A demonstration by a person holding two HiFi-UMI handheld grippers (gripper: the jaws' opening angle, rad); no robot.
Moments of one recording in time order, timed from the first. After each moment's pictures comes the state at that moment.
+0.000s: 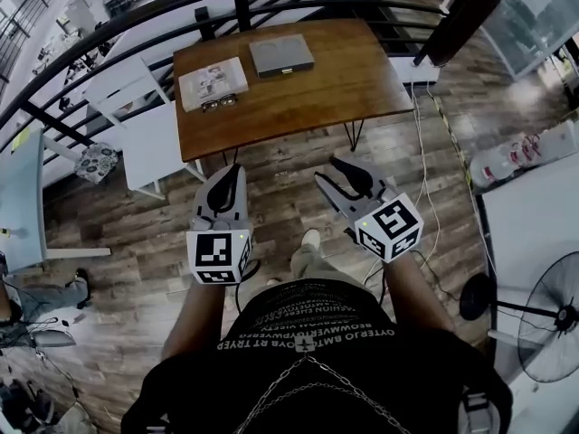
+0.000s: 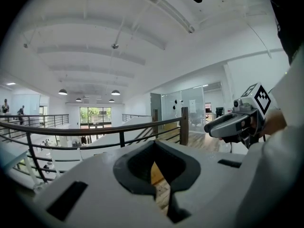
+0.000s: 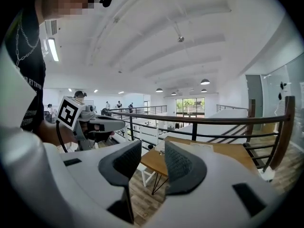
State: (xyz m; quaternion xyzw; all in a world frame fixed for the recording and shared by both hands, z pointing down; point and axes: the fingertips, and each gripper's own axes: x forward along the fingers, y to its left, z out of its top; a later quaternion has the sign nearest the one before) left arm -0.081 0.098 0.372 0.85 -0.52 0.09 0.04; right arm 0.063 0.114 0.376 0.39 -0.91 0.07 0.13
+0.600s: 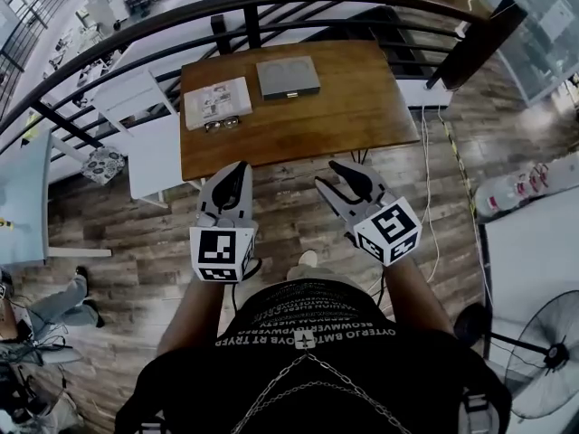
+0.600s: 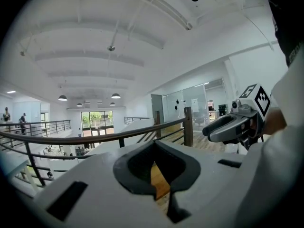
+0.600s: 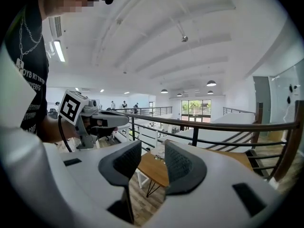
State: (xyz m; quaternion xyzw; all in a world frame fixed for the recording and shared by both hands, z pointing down) left arm -0.028 0.016 0.337 0.84 -0.53 0.09 0.01; right arm 0.105 0.030 0.356 0.35 -0.93 0.05 0.13
